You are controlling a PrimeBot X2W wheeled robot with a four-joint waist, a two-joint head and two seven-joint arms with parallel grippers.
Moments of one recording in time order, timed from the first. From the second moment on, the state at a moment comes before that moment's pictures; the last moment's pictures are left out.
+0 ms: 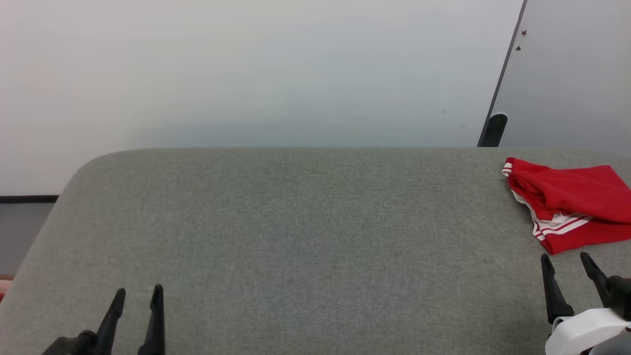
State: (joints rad) left arm 0.10 0.23 0.06 0.15 -0.38 -0.13 -0.26; right arm -0.06 -0.18 -0.11 0.23 0.13 0.13 -0.10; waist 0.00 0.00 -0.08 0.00
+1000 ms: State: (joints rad) left arm 0.13 0.18 0.06 0.18 -0.45 -0.13 -0.23; right arm -0.02 -0.14 -0.12 0.28 0.22 0.13 -0.05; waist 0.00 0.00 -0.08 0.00
